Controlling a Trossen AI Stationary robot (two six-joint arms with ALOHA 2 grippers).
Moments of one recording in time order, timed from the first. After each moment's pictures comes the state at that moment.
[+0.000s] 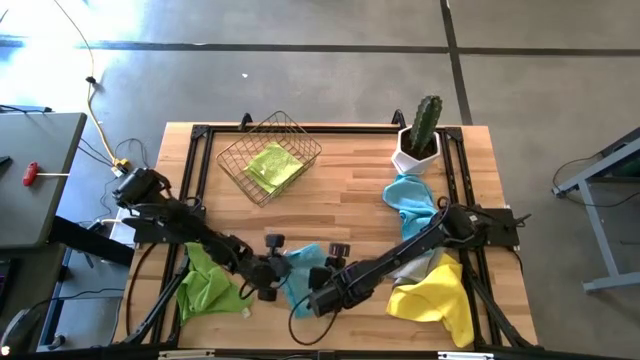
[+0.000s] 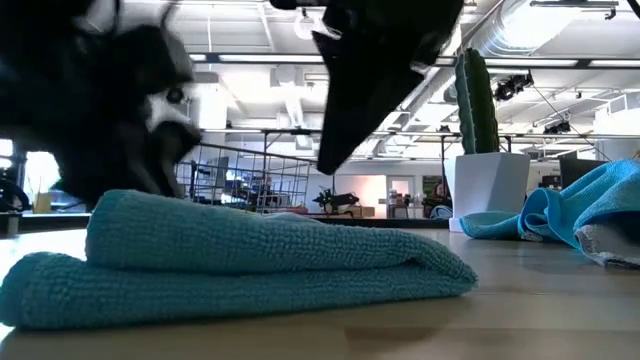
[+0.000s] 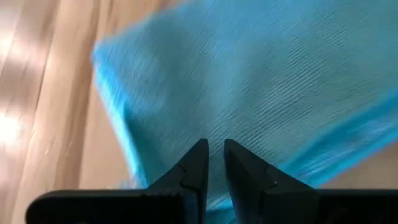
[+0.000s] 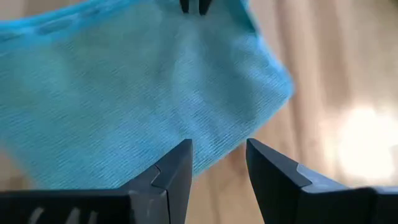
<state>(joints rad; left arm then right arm) -0.44 1.68 0.68 0.11 -0.40 -0.26 0.49 2.23 1.86 -0.97 0.44 0.52</state>
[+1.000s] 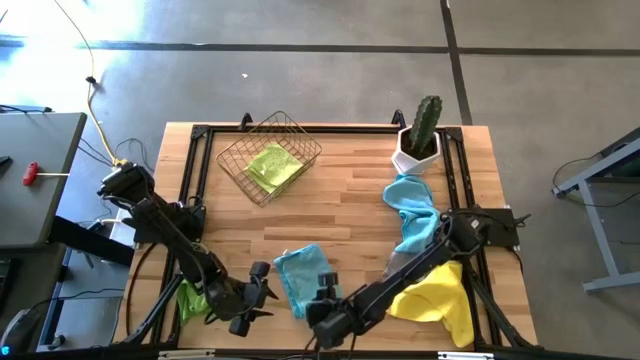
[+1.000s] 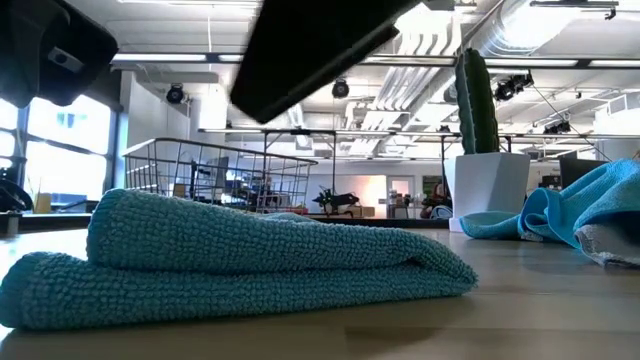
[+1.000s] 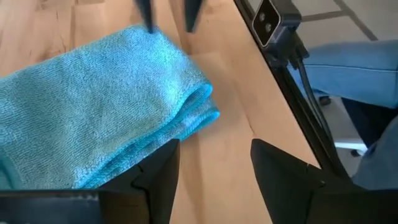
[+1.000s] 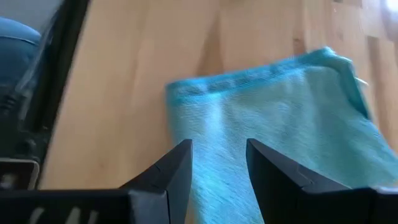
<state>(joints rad) -0.71 1.56 0.75 0.03 -0.38 -0.44 0.60 2.26 1.86 -0.66 0.42 0.33</state>
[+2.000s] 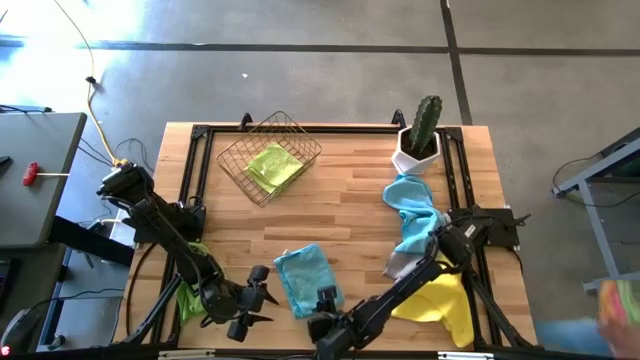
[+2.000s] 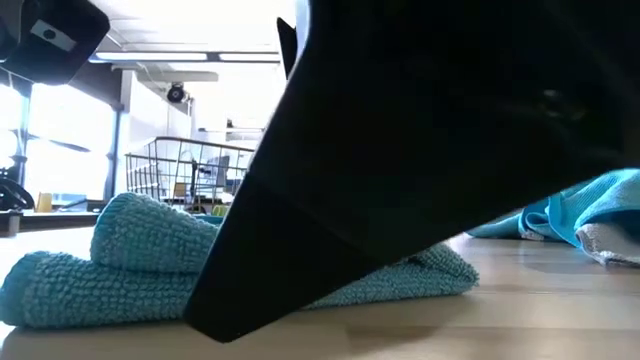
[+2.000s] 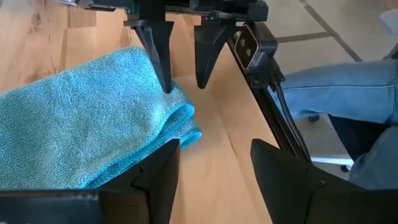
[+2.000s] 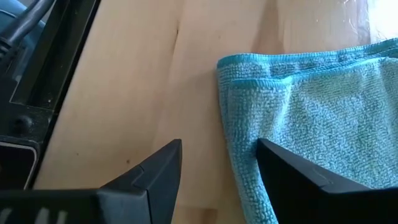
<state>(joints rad) -0.74 1.56 0.76 0.10 -0.41 -0.44 0.65 2.39 1.87 -0.55 0.47 0.29</state>
